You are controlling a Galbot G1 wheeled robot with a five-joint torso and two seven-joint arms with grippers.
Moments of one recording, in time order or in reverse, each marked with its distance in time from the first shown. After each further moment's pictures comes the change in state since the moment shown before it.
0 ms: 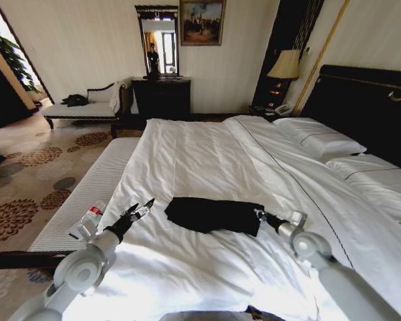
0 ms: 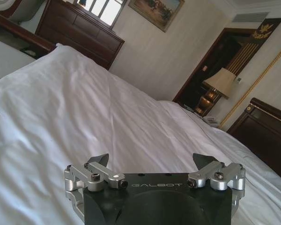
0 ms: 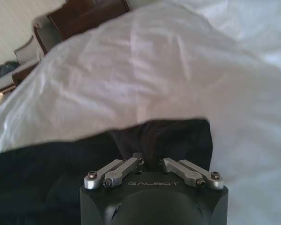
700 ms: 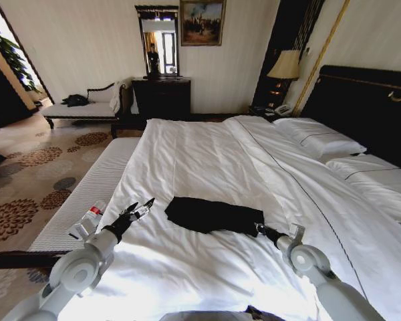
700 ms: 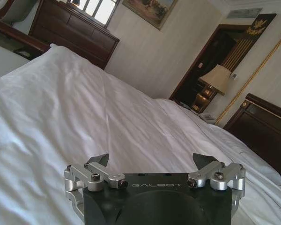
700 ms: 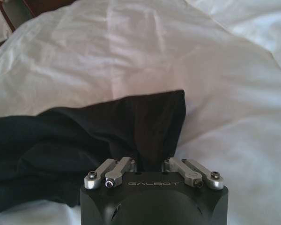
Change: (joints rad) left arm 0.016 0.019 -0.008 -0.028 0.006 0.005 -0.003; right arm -0.087 0.058 0.044 0.028 -0.063 -0.066 0.079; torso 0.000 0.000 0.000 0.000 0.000
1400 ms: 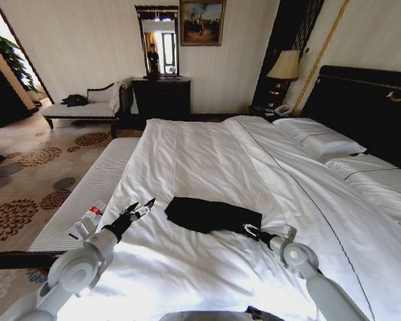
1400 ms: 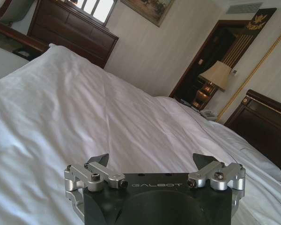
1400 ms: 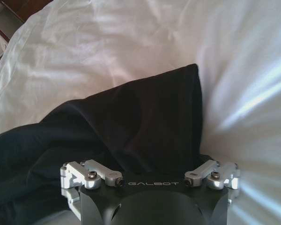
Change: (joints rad) left arm -0.003 0.042 -0.015 -0.010 -0.031 0.007 -0.021; right arm 0.125 0.063 -0.059 -0.111 0.209 -0.067 0.039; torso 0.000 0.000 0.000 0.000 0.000
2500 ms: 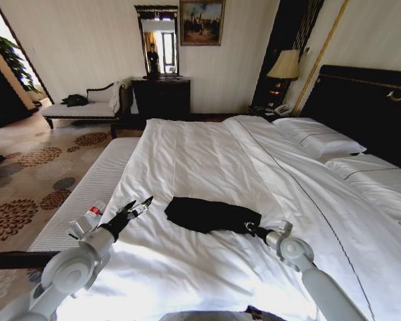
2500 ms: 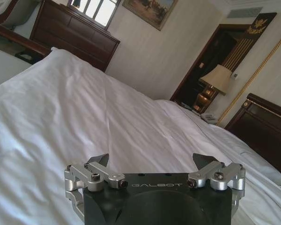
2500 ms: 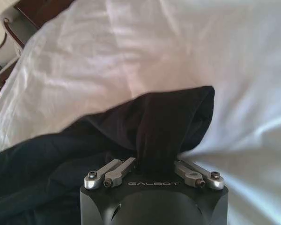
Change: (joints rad) left arm 0.025 -0.013 -0.035 -0.026 -0.005 0.004 -0.008; right arm 0.021 -0.014 0.002 0.039 0.001 0.015 0.006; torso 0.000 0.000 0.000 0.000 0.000
